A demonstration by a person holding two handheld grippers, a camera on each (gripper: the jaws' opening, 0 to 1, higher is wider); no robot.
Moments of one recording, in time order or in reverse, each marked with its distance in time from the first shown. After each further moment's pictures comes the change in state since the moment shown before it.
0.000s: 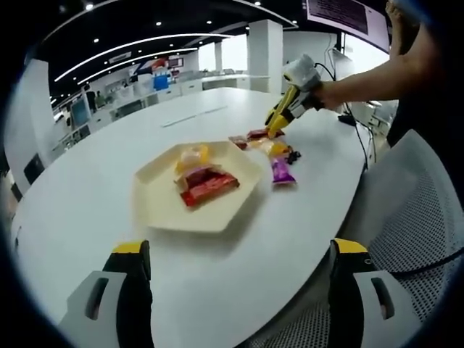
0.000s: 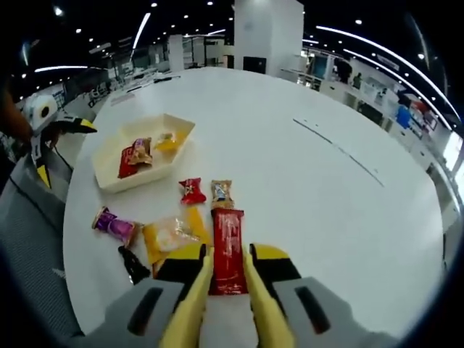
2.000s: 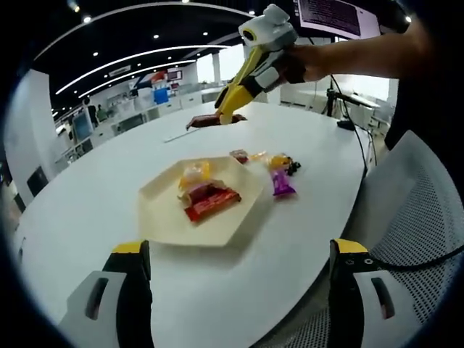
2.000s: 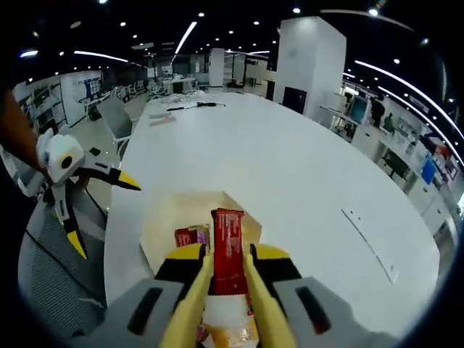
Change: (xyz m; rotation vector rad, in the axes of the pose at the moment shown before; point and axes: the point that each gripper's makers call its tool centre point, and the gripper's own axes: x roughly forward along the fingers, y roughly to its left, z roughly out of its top) left arm -0.005 0.002 0.016 0.036 -0.073 0.023; right arm 0.017 0.115 0.170 -0.214 -0.129 0.136
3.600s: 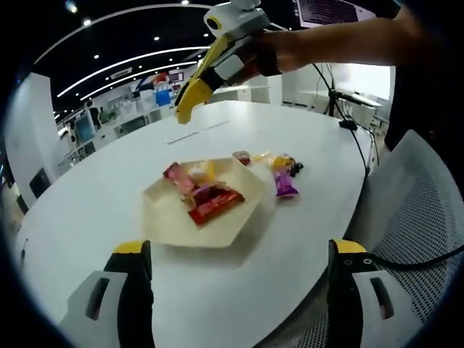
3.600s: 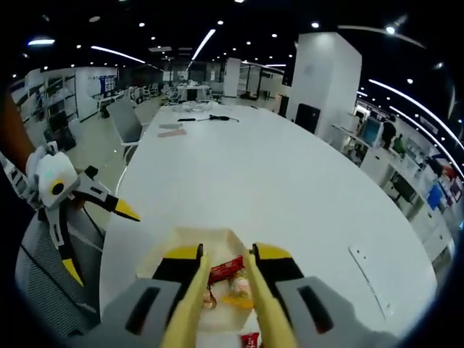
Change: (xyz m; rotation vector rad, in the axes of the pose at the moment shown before) left arm -0.001 0.003 0.002 0.005 -0.008 0.021; right arm 0.018 -0.005 0.050 -0.079 -0.069 0.021
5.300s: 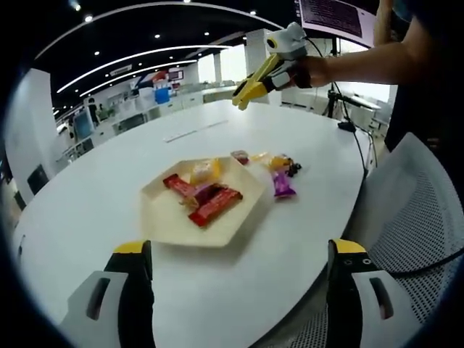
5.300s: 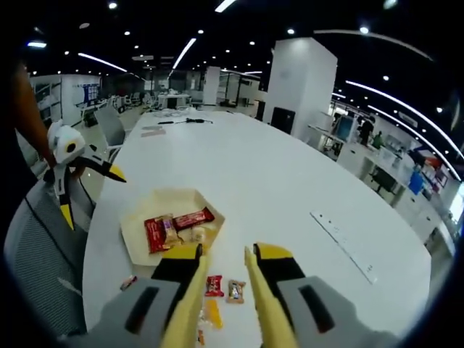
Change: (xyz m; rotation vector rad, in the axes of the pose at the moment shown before) left arm 0.000 -0.002 -0.001 -0.024 0.003 -0.014; right arm -0.077 -0.046 -0.090 0.055 -0.049 -0.105
